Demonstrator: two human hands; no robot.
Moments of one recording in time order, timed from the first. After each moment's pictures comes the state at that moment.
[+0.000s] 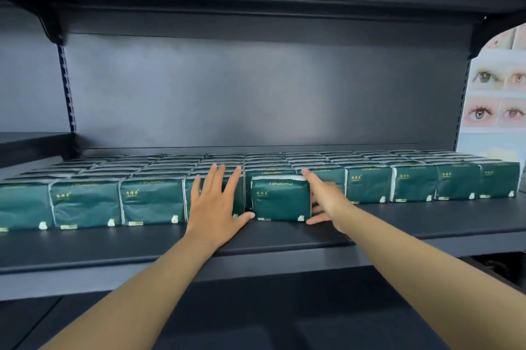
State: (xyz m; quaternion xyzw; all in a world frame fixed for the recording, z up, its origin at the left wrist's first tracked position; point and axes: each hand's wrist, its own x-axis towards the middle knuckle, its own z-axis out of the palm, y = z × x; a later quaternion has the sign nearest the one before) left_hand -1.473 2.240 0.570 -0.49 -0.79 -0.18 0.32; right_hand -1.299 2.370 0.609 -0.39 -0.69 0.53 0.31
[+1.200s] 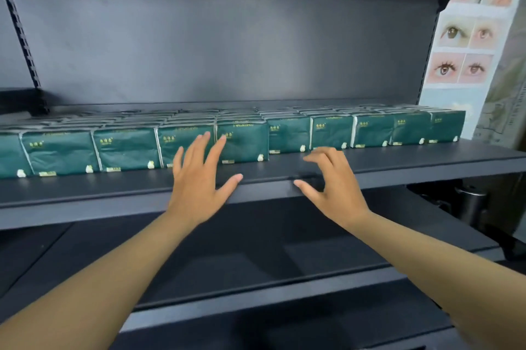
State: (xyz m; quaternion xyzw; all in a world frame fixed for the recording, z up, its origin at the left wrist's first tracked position) left_hand -1.413 2.205 0.531 -0.54 -0.70 -0.32 0.33; right_hand -1.186 2.339 0.531 -0.22 -0.86 0.00 0.46
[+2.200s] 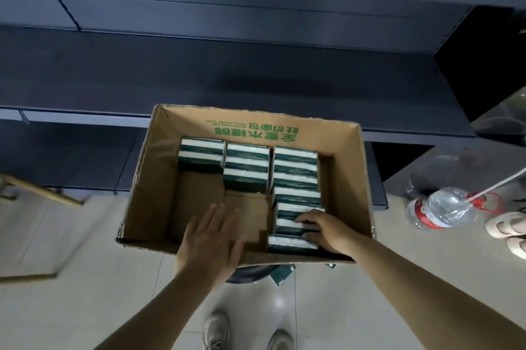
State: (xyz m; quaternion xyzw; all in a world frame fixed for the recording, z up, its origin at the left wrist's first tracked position) left_hand -1.128 2.063 0.029 -0.48 -0.87 0.00 -0.10; right_hand -0.974 2.286 -0.001 -0.27 -0.88 0.36 -0.18
